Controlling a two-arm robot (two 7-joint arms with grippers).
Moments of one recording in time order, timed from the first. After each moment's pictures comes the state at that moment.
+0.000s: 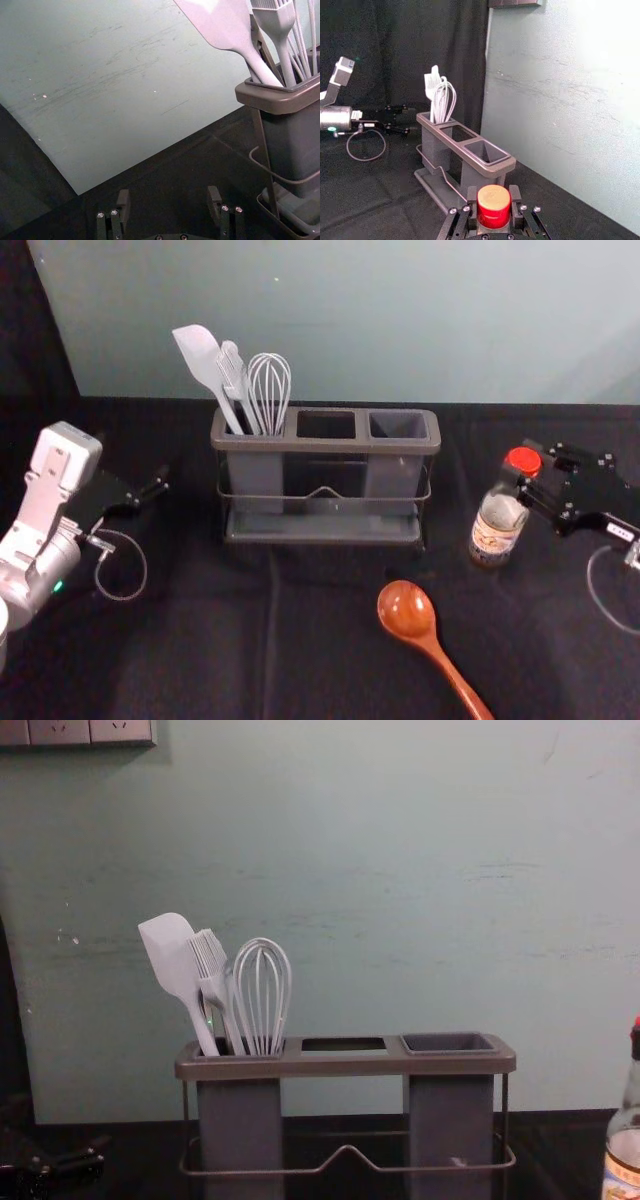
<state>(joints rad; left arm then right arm) -0.20 0.60 0.45 -1.41 -0.25 -0.12 0.03 0.08 0.76 -0.22 -1.64 0.58 -0.11 0.63</state>
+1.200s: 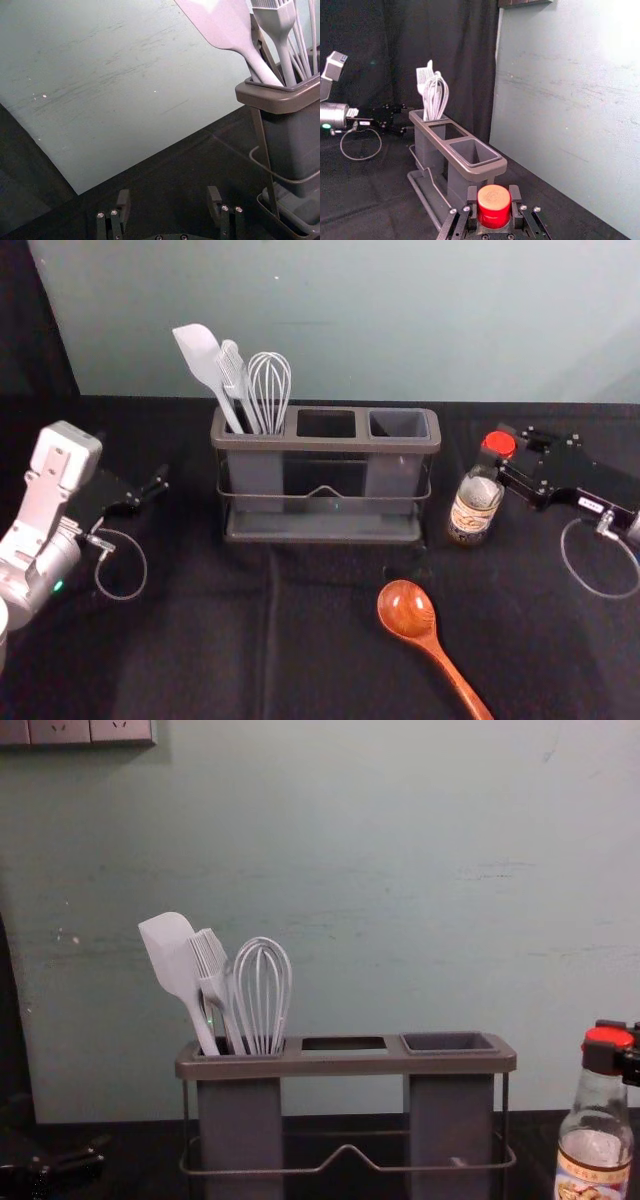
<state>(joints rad) -0.20 0.60 0.45 -1.41 -0.25 -0.12 0.03 0.35 0.64 -0.35 -1.29 0.58 -0.21 0.81</state>
